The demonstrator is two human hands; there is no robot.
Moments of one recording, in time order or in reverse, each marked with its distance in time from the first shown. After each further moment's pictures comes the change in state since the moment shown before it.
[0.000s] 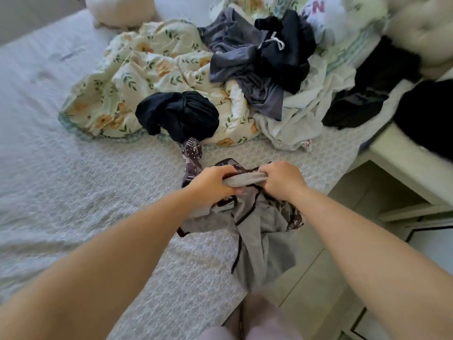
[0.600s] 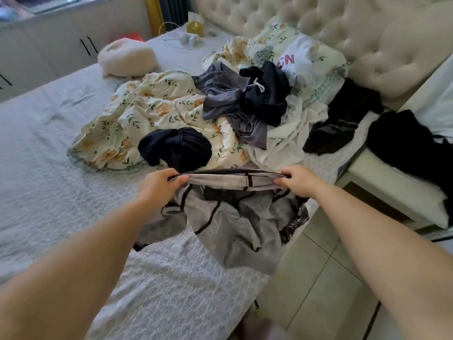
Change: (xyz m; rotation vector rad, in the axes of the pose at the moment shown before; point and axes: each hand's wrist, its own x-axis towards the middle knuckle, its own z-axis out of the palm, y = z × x) left_hand -0.045 -0.010 -0.081 0.180 0.426 -0.300; right_hand -0.038 0.056 -0.077 0.365 -0.017 0.163
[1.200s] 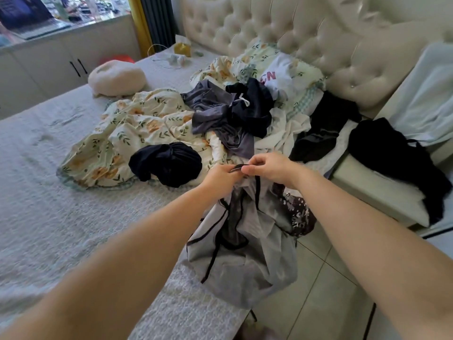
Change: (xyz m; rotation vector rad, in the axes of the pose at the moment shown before) left_hand -0.023 0.156 0.027 -0.582 -0.314 0.139; right_hand -0.019 -0.061 -0.035 0.435 -0.022 -0.139
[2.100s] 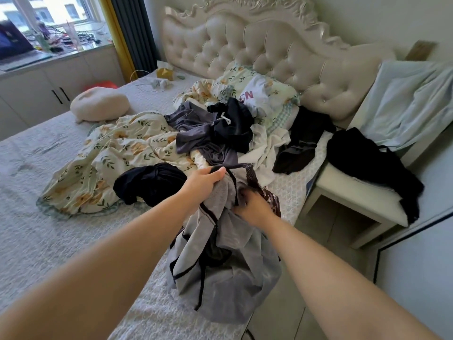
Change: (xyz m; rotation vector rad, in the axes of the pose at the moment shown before) left_hand 0.001 0.030 -0.008 -0.178 0.049 -0.069; right_hand -0.010 0.055 0.047 -0.192 0.253 0.139
